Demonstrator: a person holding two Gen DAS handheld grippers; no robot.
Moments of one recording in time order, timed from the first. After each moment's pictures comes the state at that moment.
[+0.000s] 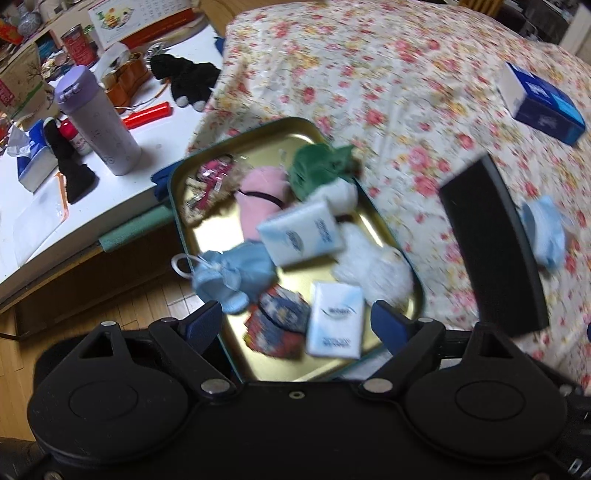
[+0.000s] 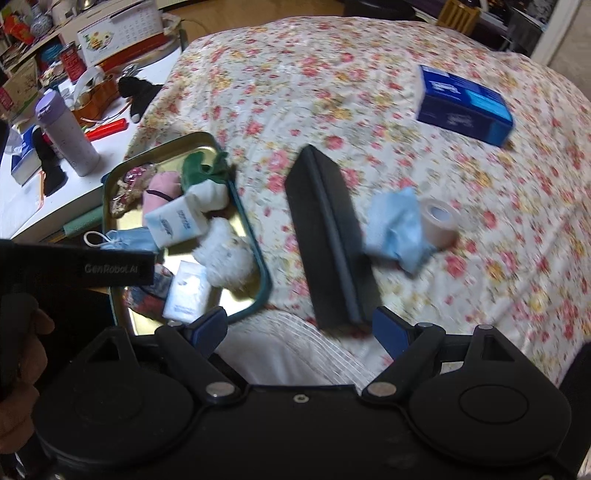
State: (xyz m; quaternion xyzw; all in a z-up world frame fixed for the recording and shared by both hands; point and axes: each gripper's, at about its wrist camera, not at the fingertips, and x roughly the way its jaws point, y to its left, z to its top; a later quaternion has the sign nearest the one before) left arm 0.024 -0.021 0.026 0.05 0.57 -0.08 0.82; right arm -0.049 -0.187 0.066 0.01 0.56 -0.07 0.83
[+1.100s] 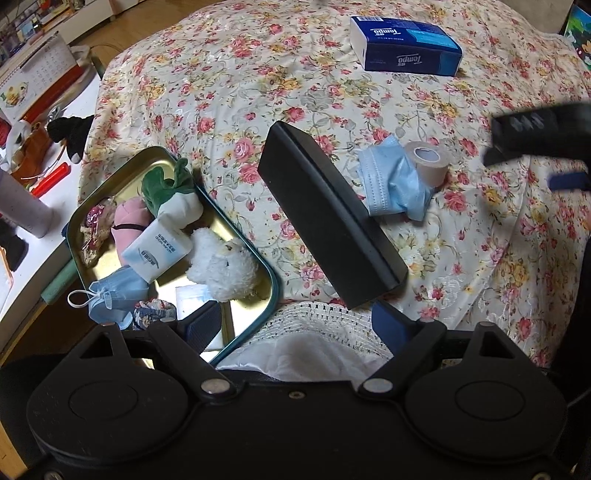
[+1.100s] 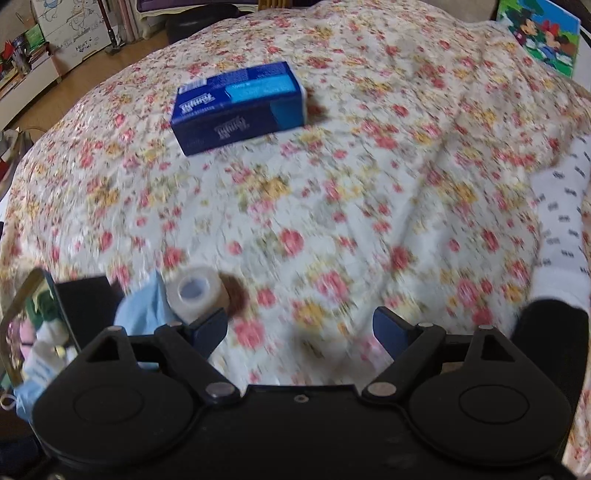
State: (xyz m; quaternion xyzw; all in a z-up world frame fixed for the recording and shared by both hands) left arm -0.019 -0.140 0.045 0.12 0.56 -0.19 0.80; right arm -0.011 -0.377 0.050 0.13 0.52 -0.26 0.80
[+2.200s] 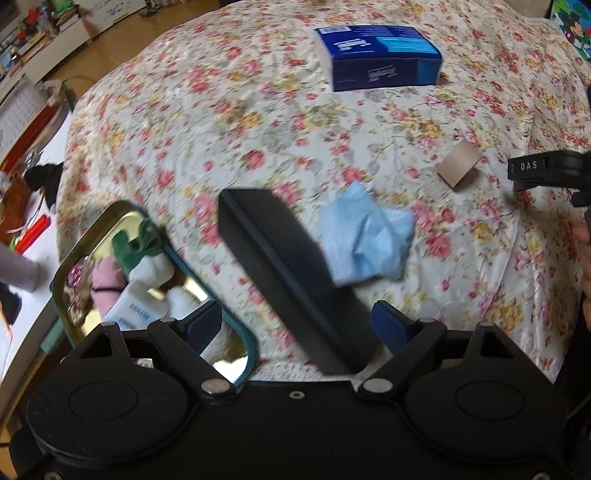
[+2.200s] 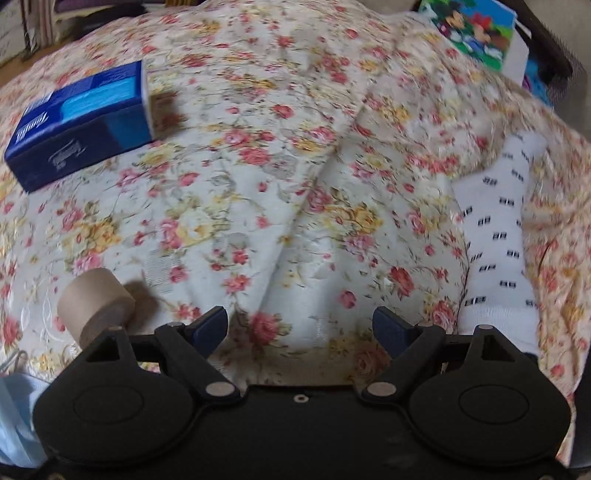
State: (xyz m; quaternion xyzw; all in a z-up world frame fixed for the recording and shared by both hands) left arm 0.017 -0.201 0.047 0.16 0.55 -0.21 0.79; right arm -0.015 -0.476 0.004 0.10 0.51 -0.40 0.76
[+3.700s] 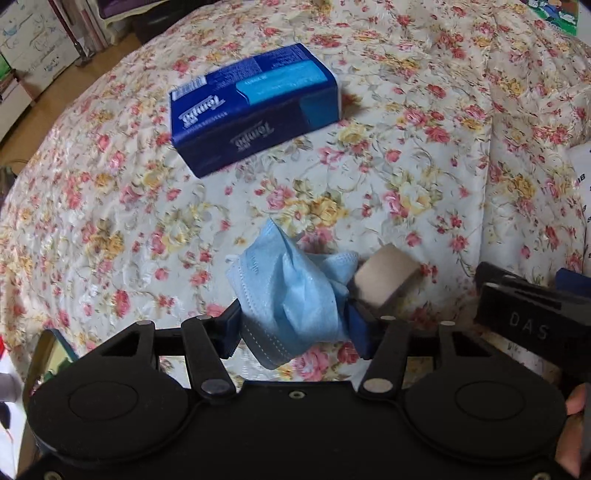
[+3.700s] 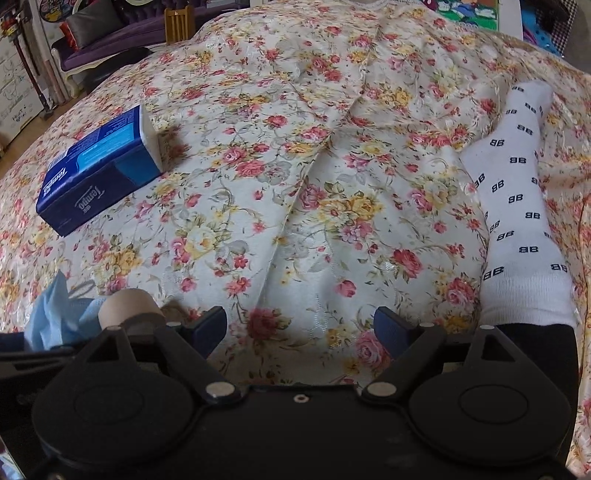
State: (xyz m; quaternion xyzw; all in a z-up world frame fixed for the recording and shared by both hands) left arm 0.059 -0.355 0.032 0.23 0.52 -0.27 0.78; right arm -0.052 -0.494 0.015 0.20 0.46 -0.36 0.79
